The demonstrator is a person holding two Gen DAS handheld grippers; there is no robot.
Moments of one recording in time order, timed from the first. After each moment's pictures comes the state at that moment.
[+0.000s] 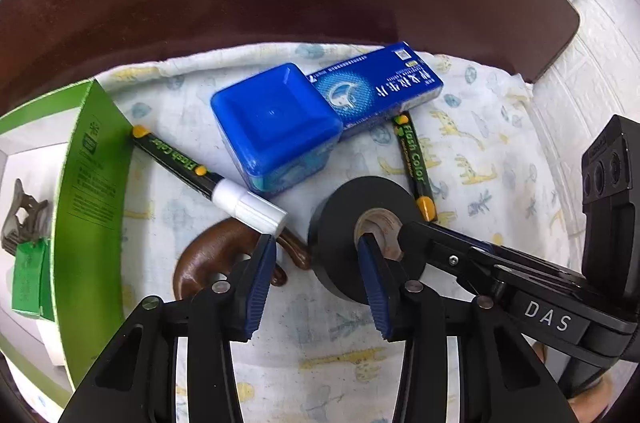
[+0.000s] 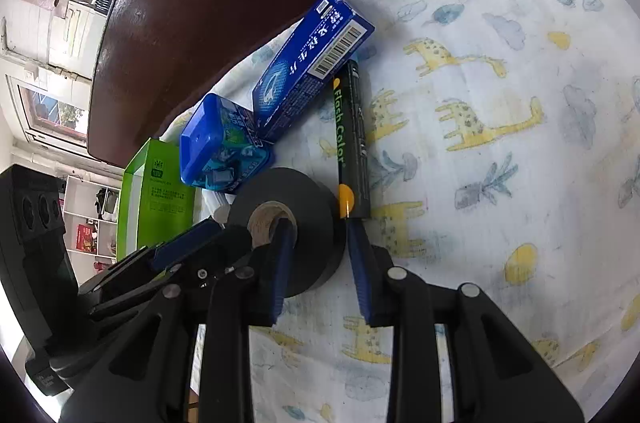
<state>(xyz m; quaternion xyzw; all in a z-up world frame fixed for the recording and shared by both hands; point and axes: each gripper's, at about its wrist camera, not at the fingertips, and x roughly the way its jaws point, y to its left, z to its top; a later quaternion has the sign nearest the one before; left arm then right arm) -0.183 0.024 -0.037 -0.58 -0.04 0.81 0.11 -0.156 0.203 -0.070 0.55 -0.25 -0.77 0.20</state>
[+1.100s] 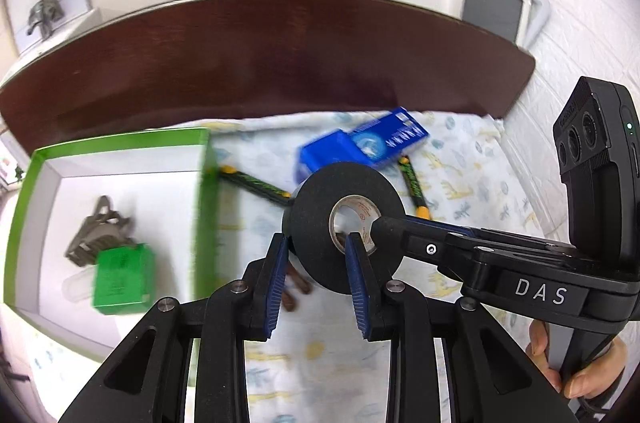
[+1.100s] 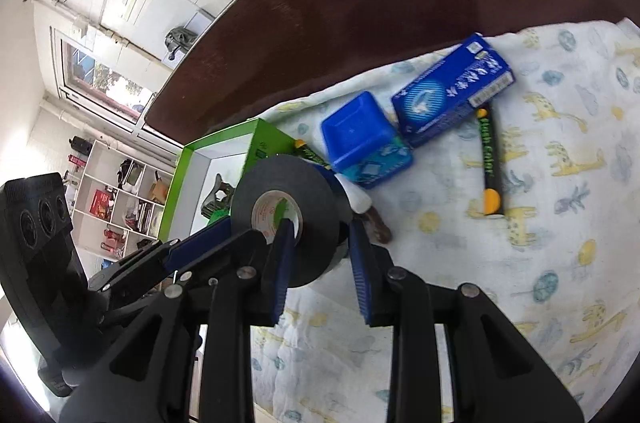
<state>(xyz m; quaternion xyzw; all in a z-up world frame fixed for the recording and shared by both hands) -0.127 -0.048 0.036 -0.48 -0.03 0.87 0.10 -0.142 0.098 0.002 0.51 -0.20 -0.79 0.29</state>
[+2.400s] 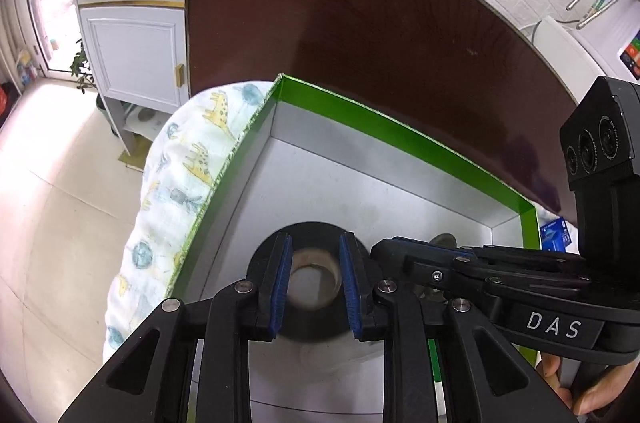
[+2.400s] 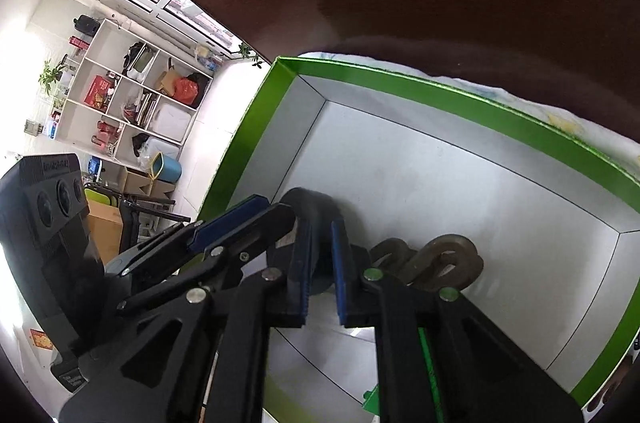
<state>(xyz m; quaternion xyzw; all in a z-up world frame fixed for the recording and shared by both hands) -0.163 -0.326 -0.029 -0.49 -0.19 0.85 -0.01 -0.193 -0.196 -0.040 0.59 -0.06 -0.71 0.38</state>
